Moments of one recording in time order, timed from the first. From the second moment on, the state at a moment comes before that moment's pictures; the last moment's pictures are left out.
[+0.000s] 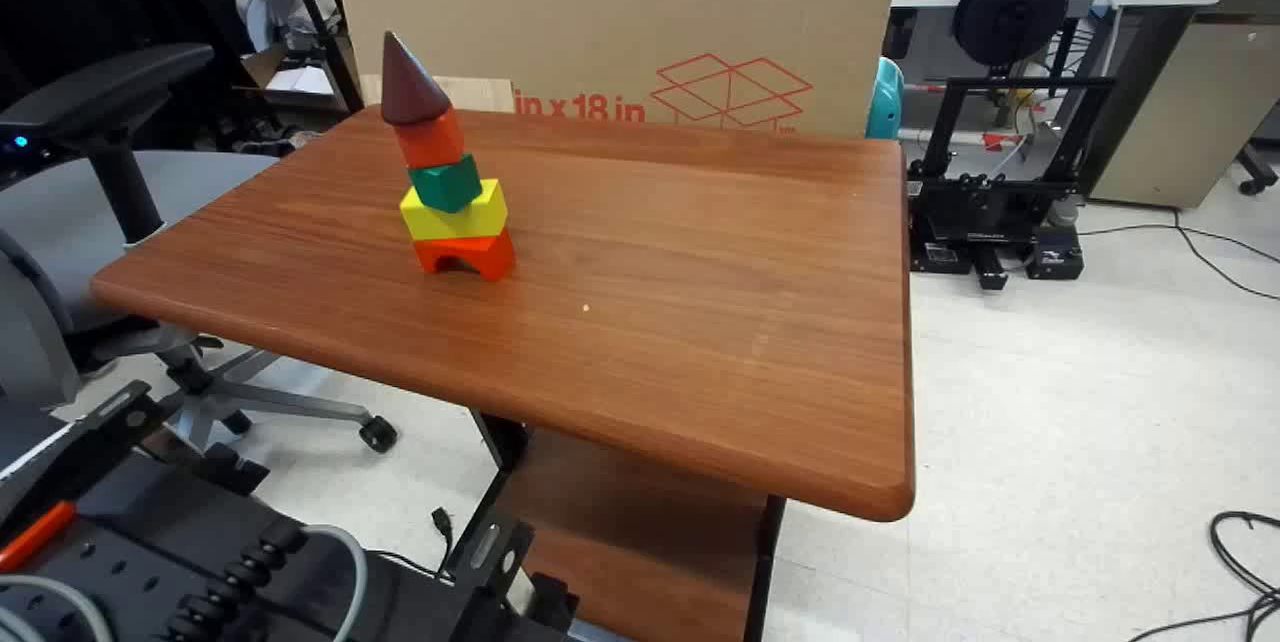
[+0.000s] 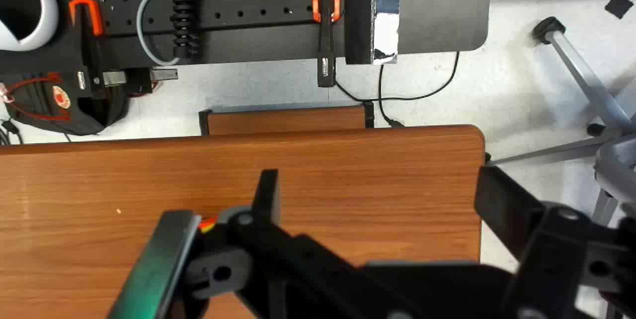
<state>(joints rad) 0.12 -0.22 0.28 -2.41 0.04 2.07 0.37</state>
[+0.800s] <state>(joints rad) 0.12 -0.22 0.24 -2.41 0.04 2.08 0.35</state>
